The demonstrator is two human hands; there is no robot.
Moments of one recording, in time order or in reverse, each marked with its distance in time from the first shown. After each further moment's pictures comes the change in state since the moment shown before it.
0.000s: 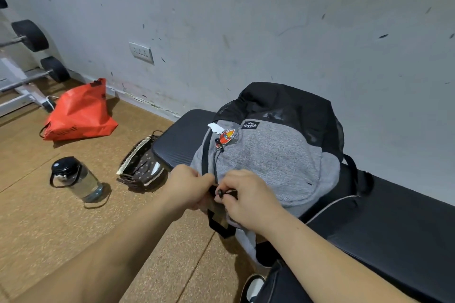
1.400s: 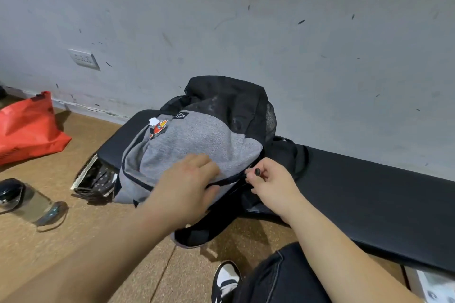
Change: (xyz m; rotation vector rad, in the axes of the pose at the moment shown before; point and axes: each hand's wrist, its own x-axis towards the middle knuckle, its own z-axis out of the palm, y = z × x) left_hand -0.062 0.041 0.080 0.859 0.020 1.102; right_hand -0.100 0.089 -0.078 0.430 0.318 0.591
